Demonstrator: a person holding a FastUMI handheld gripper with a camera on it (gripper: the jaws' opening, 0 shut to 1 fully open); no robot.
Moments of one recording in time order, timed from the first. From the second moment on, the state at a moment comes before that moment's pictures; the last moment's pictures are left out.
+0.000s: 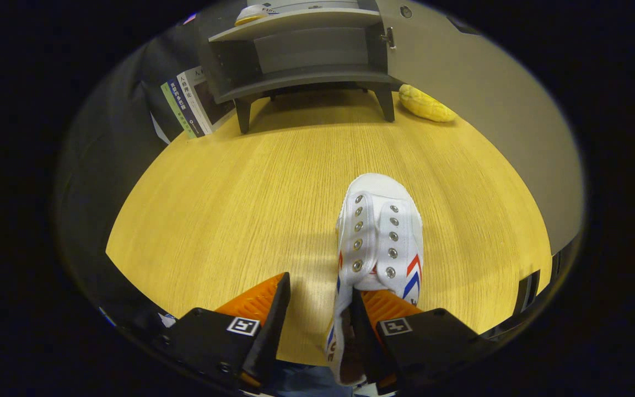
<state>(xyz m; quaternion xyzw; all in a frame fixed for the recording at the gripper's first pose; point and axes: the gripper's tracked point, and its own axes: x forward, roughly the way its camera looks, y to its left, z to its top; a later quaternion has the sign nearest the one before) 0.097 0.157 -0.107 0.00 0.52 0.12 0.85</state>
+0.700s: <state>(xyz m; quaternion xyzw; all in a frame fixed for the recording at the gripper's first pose) 0.120 0.156 -0.056 0.03 0.44 0.13 0.89</state>
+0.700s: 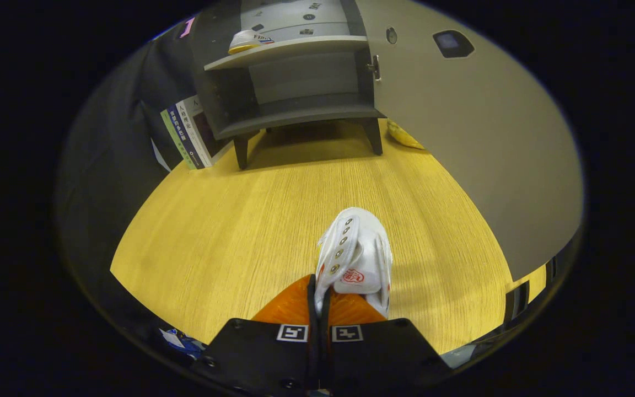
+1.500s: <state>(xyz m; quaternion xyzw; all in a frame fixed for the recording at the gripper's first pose) 0.227 0.202 0.090 0.02 0.28 0.17 0.94</state>
